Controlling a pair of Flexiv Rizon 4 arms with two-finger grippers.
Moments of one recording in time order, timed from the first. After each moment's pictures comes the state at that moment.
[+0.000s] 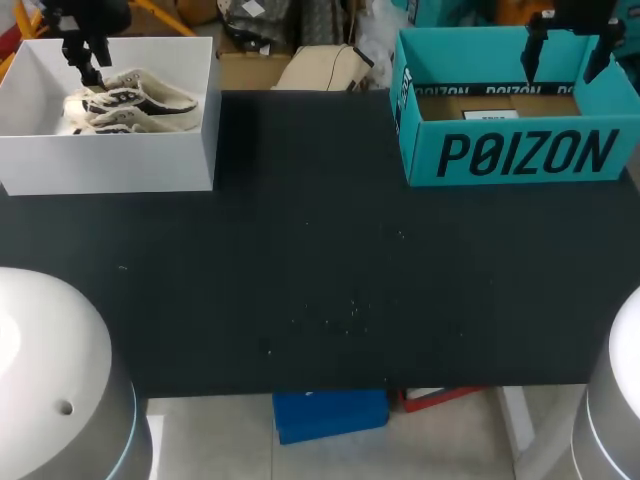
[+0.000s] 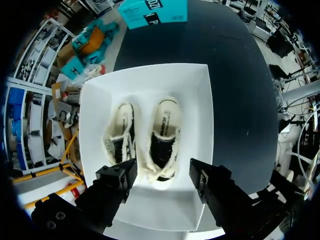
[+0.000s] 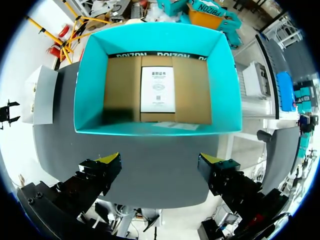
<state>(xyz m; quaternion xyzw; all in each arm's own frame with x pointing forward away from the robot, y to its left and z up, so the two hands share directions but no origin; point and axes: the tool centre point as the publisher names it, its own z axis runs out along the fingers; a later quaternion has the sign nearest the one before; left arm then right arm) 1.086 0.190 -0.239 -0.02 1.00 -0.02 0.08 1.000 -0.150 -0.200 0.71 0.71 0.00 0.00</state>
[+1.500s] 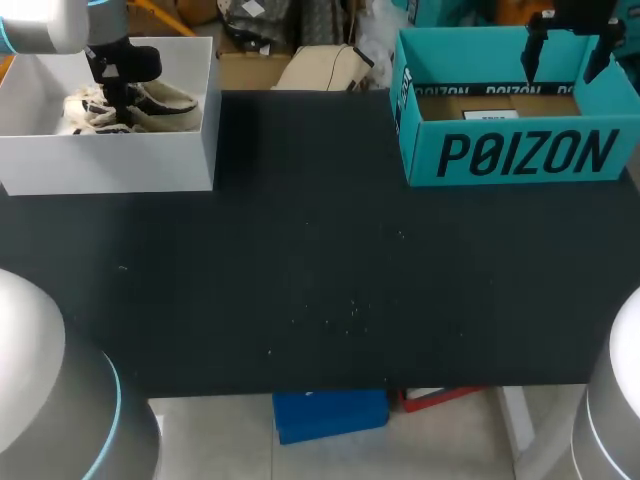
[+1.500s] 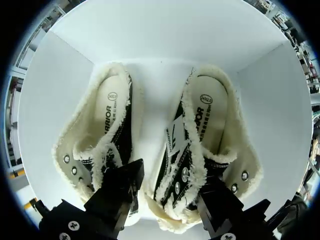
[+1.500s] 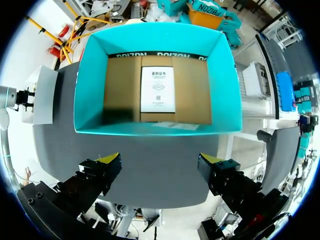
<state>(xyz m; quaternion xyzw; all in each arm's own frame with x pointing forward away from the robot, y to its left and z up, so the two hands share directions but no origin) 1.147 0.194 -0.390 -0.05 1.00 0.01 0.01 1.000 -0.150 -0.200 0.71 0.71 0.00 0.00</state>
